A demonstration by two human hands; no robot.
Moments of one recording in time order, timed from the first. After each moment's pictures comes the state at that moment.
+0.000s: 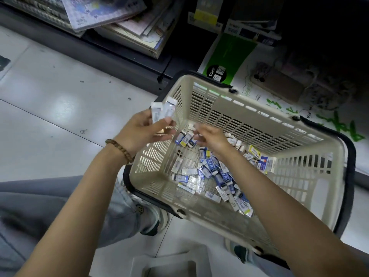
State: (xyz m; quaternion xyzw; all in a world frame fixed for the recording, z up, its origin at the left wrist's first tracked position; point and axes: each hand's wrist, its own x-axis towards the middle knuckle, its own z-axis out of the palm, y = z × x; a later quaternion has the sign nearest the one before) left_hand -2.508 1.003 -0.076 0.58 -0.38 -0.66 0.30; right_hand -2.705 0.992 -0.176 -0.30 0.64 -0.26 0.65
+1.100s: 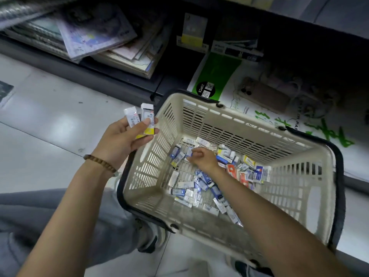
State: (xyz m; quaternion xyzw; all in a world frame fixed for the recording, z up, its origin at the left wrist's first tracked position) left_hand -2.499 0.996 -0.063 0.55 -0.30 -0.66 0.42; right_hand -2.714 1.004 -0.248 -0.38 0.70 -0.19 0.58
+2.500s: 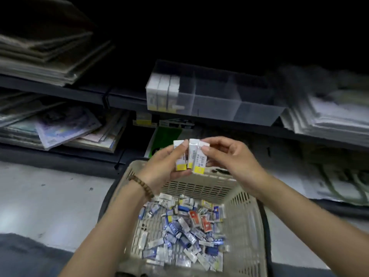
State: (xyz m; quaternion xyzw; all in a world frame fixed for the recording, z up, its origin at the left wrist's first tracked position) left_hand -2.644 0.992 0.059 0.38 -0.42 -0.76 0.32; right_hand -2.806 1.046 0.093 -0.45 0.55 -0.49 0.50
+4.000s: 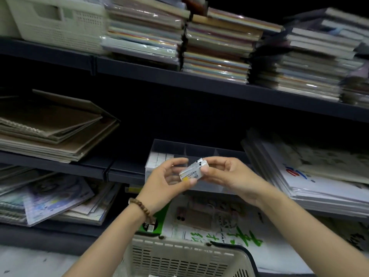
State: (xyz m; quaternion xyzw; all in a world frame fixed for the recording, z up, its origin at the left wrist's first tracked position) left_hand -2.643 0.930 0.143 0.30 -0.69 -0.52 0.41; right_hand -2.825 0.987 0.198 -0.56 0.54 -0.44 0.45
